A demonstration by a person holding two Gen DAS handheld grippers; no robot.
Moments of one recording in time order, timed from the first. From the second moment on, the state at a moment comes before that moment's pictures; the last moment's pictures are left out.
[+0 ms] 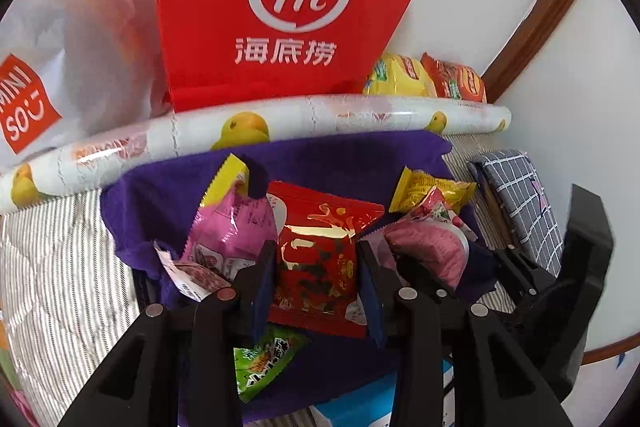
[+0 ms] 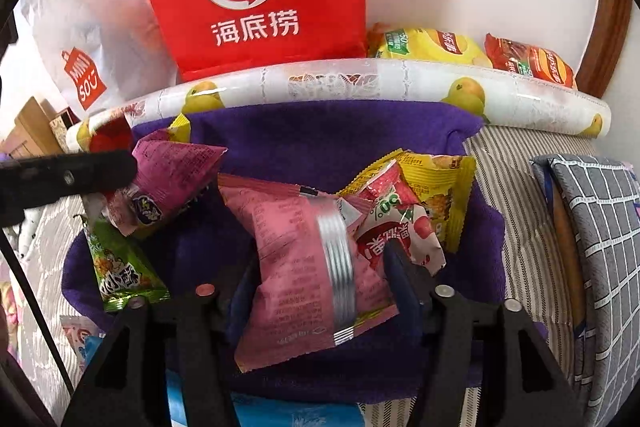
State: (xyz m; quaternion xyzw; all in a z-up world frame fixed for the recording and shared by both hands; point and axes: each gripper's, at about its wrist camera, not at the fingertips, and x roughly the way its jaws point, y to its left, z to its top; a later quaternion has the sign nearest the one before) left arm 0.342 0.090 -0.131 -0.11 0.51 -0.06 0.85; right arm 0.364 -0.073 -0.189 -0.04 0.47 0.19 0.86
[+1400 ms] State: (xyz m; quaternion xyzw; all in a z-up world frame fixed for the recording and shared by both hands) left arm 0.349 0.081 -0.142 -0.10 0.53 -0.05 0.84; right arm 0.354 -0.087 -0.164 -0.02 0.42 0.18 0.89
